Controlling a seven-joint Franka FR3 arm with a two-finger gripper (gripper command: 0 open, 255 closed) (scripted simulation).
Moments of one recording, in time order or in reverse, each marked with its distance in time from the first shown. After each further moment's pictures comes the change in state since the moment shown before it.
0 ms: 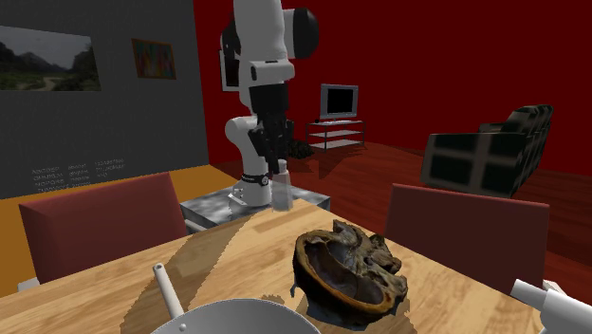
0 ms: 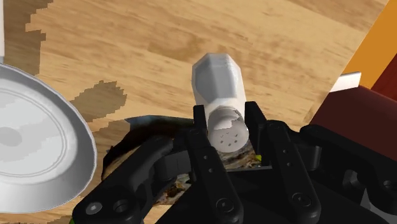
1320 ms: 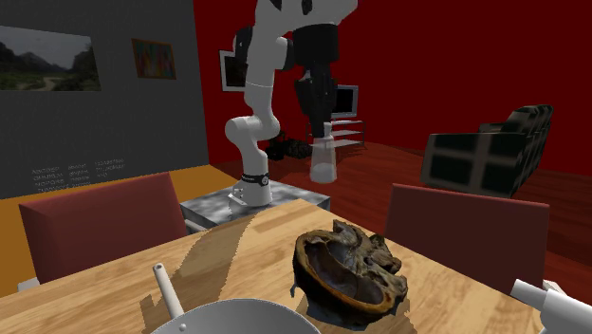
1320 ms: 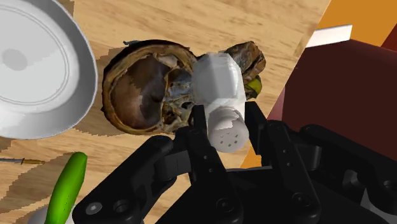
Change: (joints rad) arm -0.012 0.266 0.033 0.528 0.123 -0.290 0.069
